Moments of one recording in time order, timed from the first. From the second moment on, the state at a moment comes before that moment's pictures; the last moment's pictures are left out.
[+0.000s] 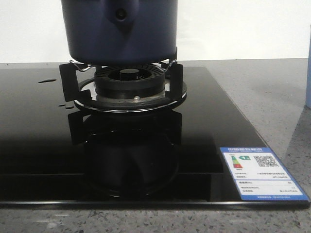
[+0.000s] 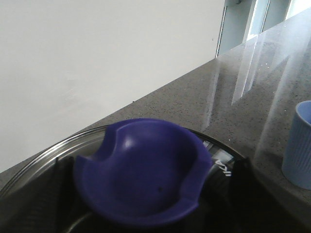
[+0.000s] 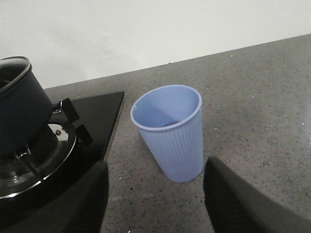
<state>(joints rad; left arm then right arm) -0.37 1.49 -1.09 -1.78 0.55 1.91 -0.12 0.17 -0.52 0.28 0.66 -0.04</state>
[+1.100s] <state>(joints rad) -0.37 1.49 -1.11 -1.78 0.58 1.91 -0.12 0.17 -0.52 0.28 0.67 -0.04</state>
